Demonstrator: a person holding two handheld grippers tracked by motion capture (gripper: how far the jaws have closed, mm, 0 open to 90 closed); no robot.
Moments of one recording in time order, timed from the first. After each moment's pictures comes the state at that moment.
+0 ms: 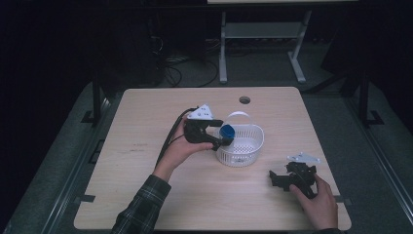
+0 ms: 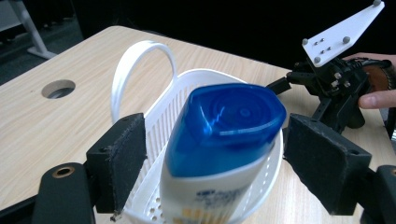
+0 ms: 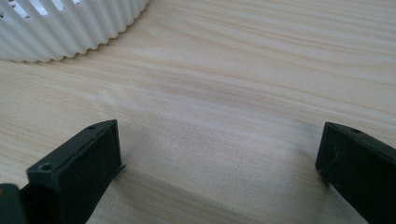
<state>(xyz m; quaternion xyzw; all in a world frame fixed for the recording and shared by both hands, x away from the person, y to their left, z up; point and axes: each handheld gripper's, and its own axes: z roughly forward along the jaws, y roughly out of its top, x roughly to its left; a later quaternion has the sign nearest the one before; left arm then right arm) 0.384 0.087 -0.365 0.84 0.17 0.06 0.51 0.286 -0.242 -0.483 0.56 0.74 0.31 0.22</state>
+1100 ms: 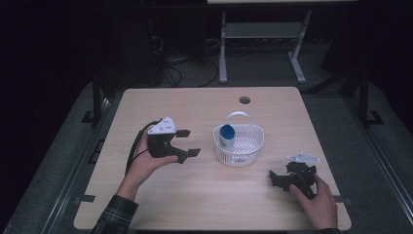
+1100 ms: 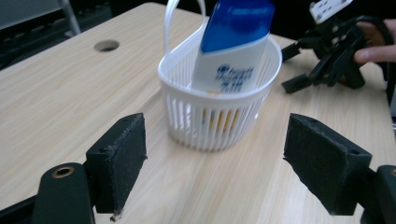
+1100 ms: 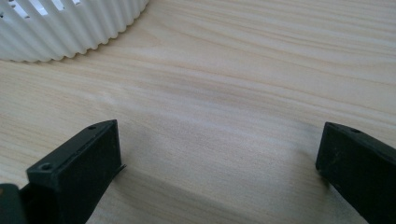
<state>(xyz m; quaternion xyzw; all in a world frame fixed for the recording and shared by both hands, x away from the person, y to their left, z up) 0.343 0.179 -0.370 0.84 0.21 0.09 0.49 0.286 -0.242 -0.483 0.56 0.74 0.31 0.22</state>
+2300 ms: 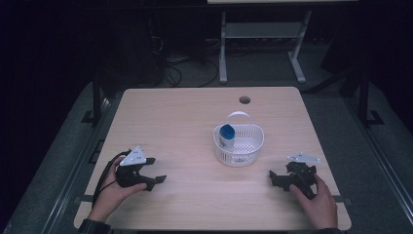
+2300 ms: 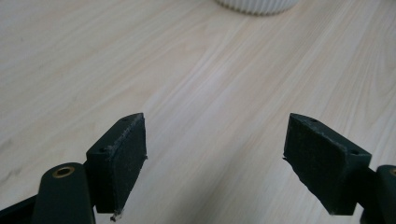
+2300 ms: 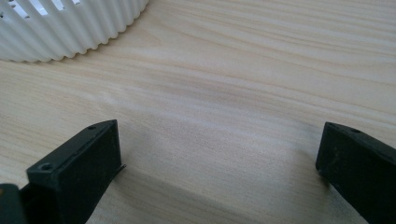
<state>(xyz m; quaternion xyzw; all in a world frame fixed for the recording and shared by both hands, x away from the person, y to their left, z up) 0.291 0.265 -0.430 0.86 0.29 0.12 0.39 0.286 -0.242 -0.483 0.56 0.74 0.31 0.22</state>
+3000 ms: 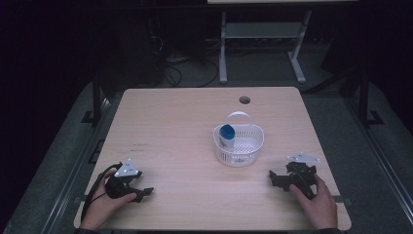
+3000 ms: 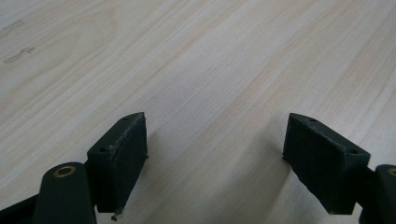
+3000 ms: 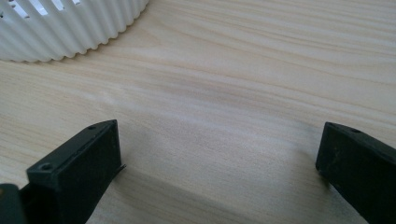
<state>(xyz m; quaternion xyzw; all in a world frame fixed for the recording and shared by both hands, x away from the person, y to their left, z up) 0.275 0.299 -0.463 0.88 0.33 0.12 0.32 0.286 -0.242 -0.483 0.56 0.74 0.31 0.22</state>
